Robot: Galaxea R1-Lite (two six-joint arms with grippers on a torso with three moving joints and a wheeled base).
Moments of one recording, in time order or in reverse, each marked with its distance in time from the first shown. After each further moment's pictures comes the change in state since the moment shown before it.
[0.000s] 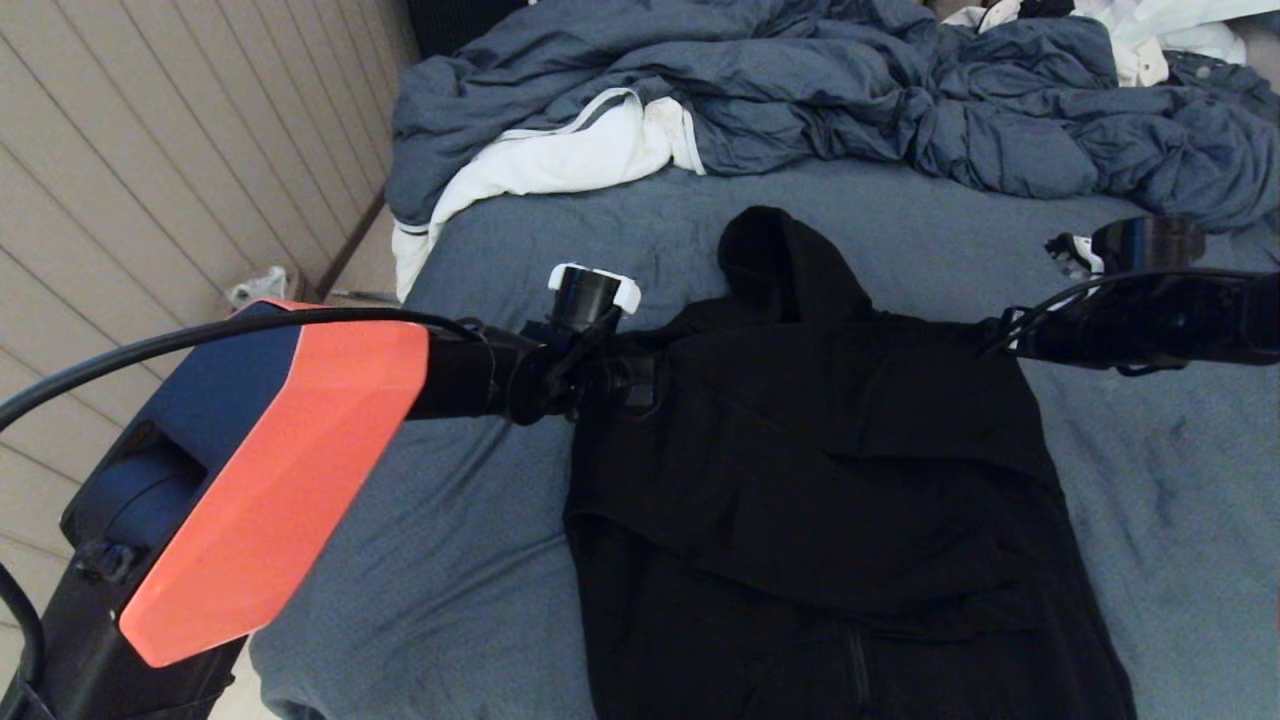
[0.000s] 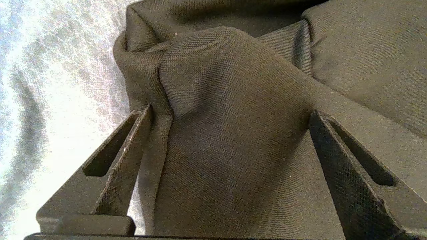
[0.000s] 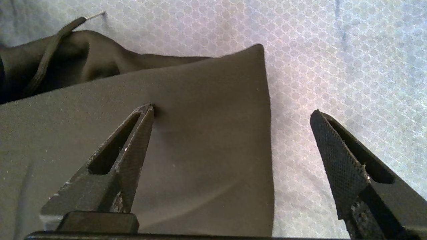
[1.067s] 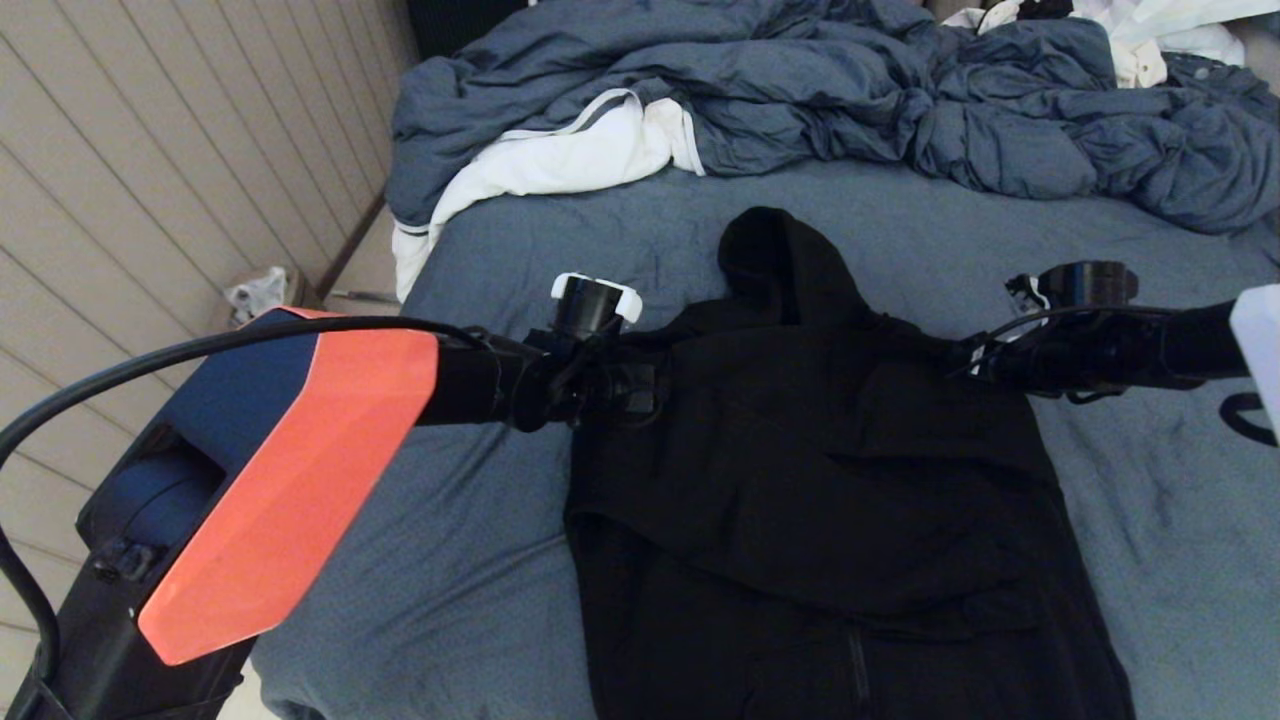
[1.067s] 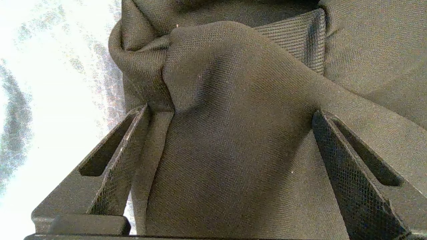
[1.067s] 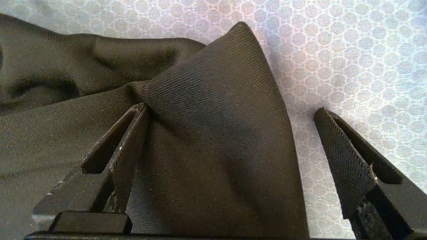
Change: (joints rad) left arm 0.000 0.017 0.005 -0.008 -0.001 -0.019; right arm 0.010 0.189 -0.113 0.001 0.002 0.061
